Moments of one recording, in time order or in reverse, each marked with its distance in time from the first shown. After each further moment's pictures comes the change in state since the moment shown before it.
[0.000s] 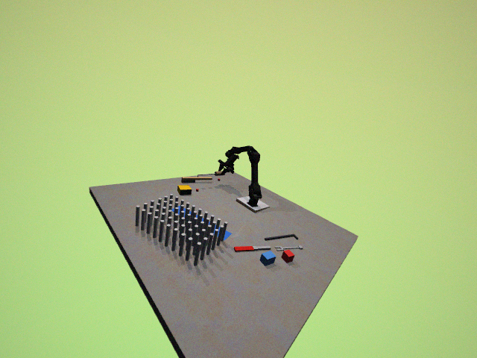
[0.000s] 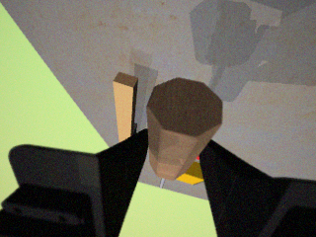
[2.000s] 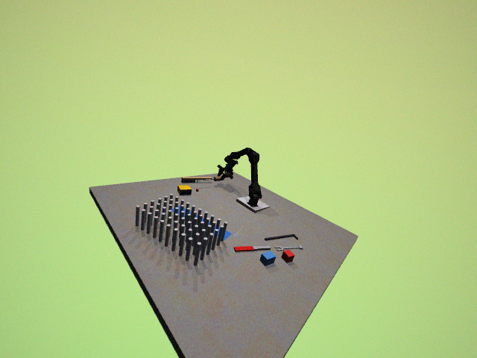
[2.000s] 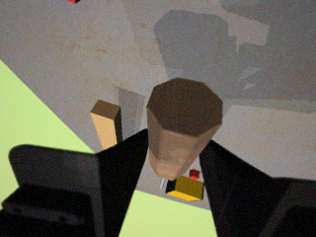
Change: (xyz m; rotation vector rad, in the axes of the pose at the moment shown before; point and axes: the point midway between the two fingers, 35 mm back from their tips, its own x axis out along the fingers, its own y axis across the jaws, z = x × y) arm 0.040 -0.010 0.026 0.000 0.000 0.000
